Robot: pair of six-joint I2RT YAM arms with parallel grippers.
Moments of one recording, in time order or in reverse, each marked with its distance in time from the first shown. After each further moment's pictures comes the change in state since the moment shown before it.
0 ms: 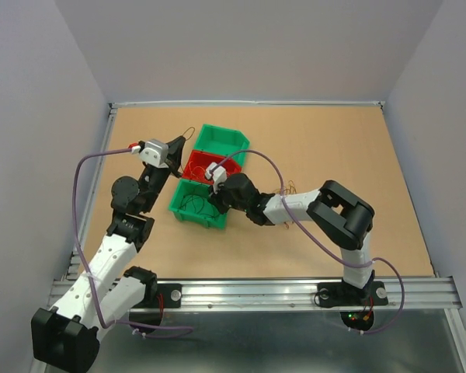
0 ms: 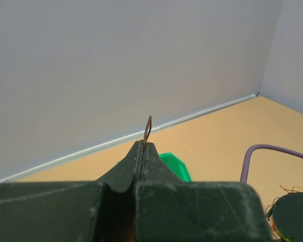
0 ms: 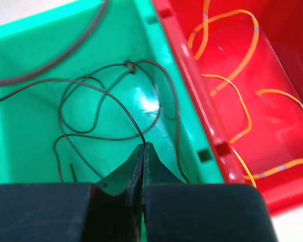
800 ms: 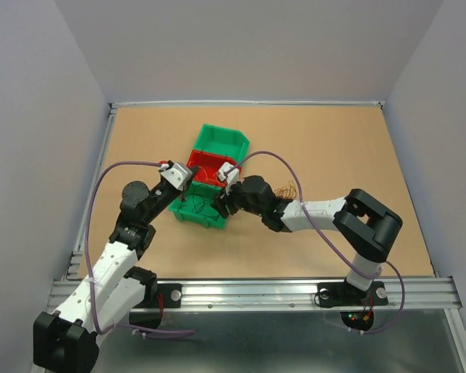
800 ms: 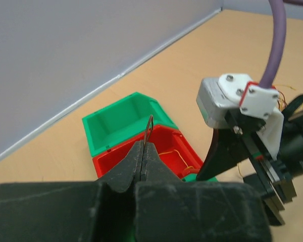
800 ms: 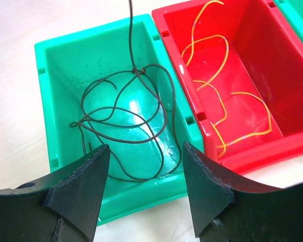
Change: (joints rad) left arm 0.000 -0.029 -0.116 -0.175 0.231 0.185; right arm 0.000 -0.196 -0.152 0.064 -0.023 -0.049
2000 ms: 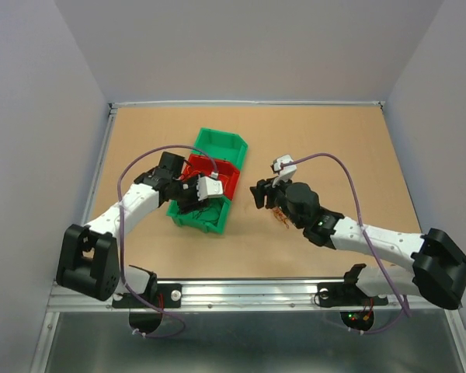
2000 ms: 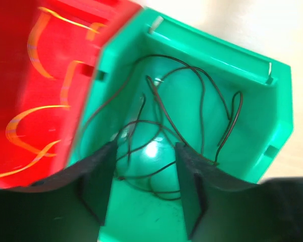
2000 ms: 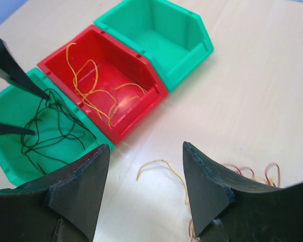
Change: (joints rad) left arm -0.002 0.606 0.386 -0.924 0.126 0.822; right arm -0.042 -0.529 -0.280 -0.132 0.433 0.169
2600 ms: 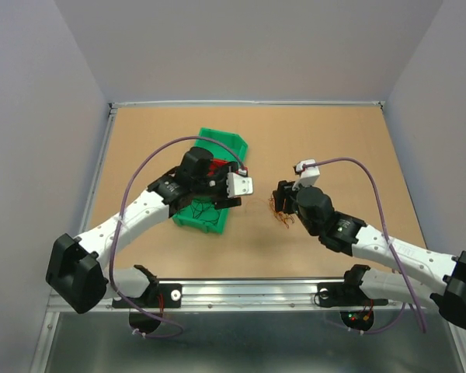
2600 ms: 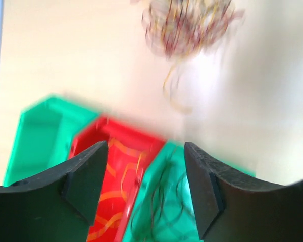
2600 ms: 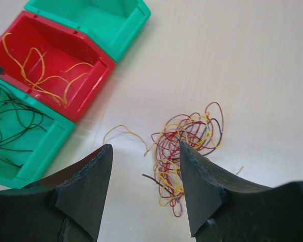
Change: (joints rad) left arm -0.274 -0.125 0.117 0.176 -0.019 -0.224; right arm 0.000 -0.238 -0.003 -0.402 0.198 0.165
